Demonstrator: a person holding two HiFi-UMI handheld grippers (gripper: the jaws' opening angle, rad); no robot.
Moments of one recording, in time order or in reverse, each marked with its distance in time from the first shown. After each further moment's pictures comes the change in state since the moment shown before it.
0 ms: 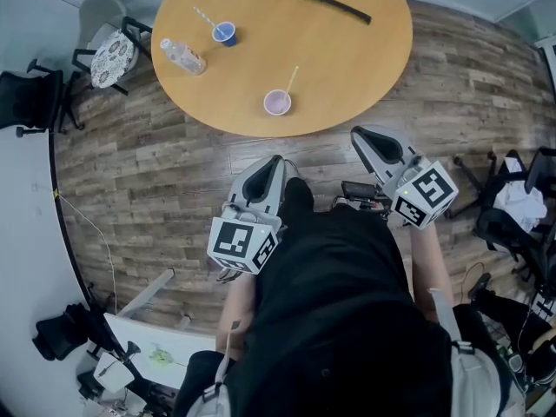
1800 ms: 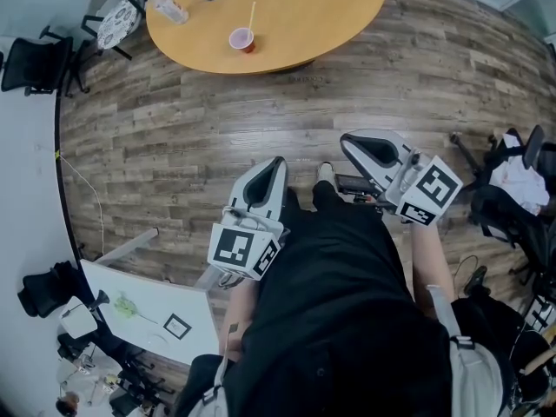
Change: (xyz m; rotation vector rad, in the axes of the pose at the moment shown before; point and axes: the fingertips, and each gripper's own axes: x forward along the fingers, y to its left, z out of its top) left arm -0.082 -0.211 -0.081 -0.017 -0.019 0.090; right arm -0.203 0.085 -0.059 0.046 -0.040 0.296
